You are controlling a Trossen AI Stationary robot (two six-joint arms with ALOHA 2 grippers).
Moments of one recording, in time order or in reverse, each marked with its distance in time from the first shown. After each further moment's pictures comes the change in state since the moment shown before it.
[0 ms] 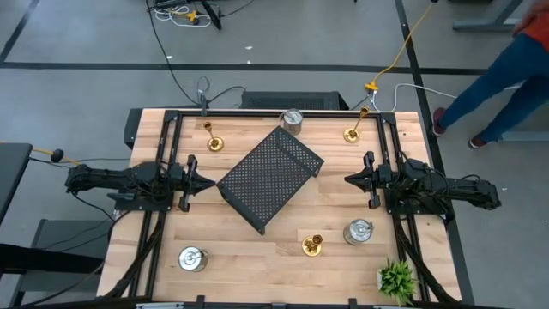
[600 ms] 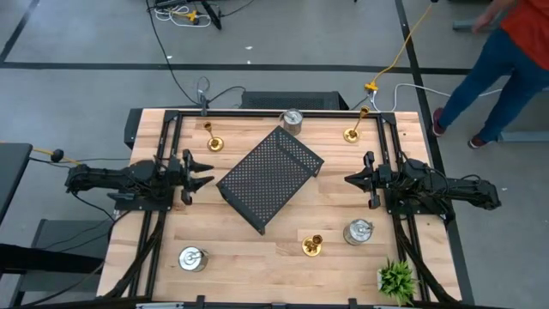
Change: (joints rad) left arm 0.000 0.001 0.037 -0.004 -0.182 -0.032; right arm 0.000 0.000 0.000 0.000 0.000 0.000
